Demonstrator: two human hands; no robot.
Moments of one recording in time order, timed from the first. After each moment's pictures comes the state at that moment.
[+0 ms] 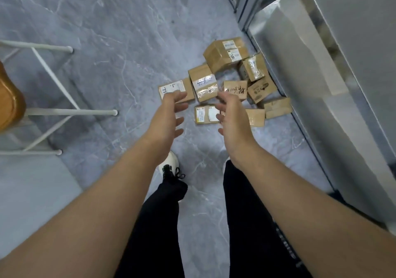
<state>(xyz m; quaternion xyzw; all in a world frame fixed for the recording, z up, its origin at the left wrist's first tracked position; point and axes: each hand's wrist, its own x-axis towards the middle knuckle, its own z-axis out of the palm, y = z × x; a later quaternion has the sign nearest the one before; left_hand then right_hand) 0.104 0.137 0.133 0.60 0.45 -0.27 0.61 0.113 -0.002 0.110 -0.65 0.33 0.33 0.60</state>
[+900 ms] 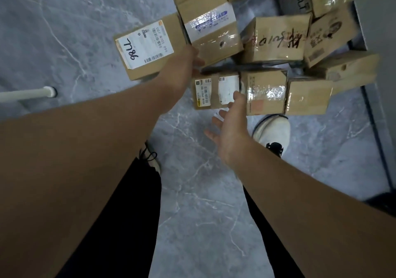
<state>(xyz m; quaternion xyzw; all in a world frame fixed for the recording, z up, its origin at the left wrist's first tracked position) 0.167 0.154 -0.256 0.66 0.37 -0.38 0.52 0.101 0.038 -0.238 -0.46 0.61 0.35 0.54</state>
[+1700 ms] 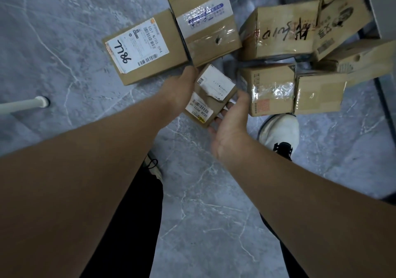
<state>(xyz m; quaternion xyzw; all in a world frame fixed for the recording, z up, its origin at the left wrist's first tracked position) 0.144 0.156 -0.289 0.69 0.35 -0.46 0.43 0.091 0.047 -0.296 -0.46 0.64 0.27 0.55</state>
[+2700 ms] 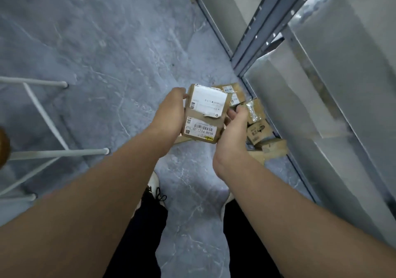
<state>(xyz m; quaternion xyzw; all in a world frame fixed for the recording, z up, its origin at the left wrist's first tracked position) 0.213 0.198 0.093 0.64 0.38 -0.24 0.62 0.193 0.074 0.079 -0.53 0.44 0.21 0.70</state>
